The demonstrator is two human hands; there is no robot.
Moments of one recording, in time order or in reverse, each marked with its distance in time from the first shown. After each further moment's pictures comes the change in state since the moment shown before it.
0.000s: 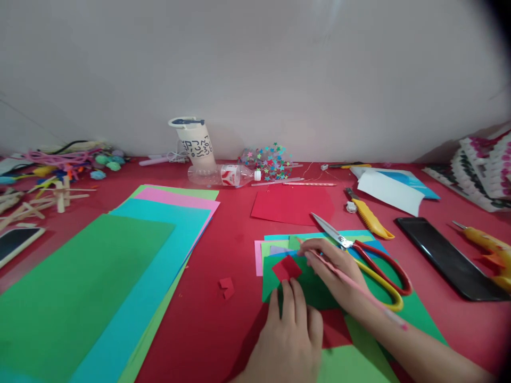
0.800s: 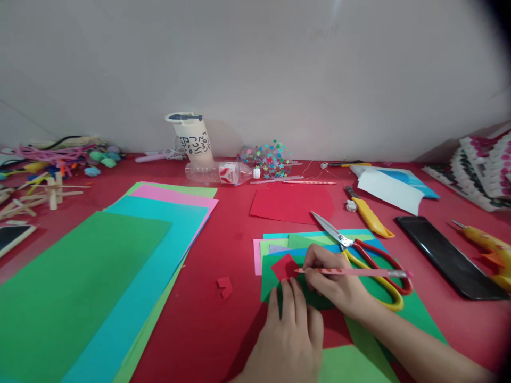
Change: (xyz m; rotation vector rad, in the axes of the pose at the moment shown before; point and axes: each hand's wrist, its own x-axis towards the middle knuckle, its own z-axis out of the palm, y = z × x) left_hand -0.002 0.002 0.003 0.001 0.002 0.013; right_hand -0.007 0.005 0.003 0.201 -0.179 0.131
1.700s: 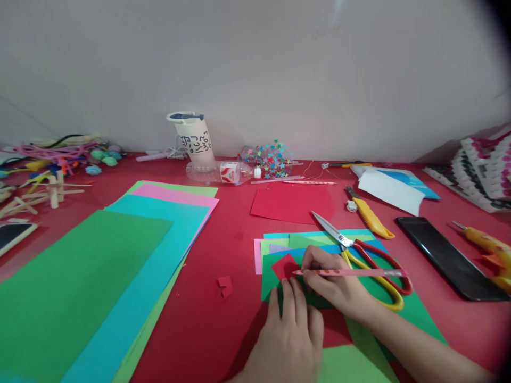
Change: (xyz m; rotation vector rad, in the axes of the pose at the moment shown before) left_hand 0.000 -0.001 0.000 0.006 -0.017 0.004; right_hand 0.004 -0.003 0.000 0.033 -0.066 0.002
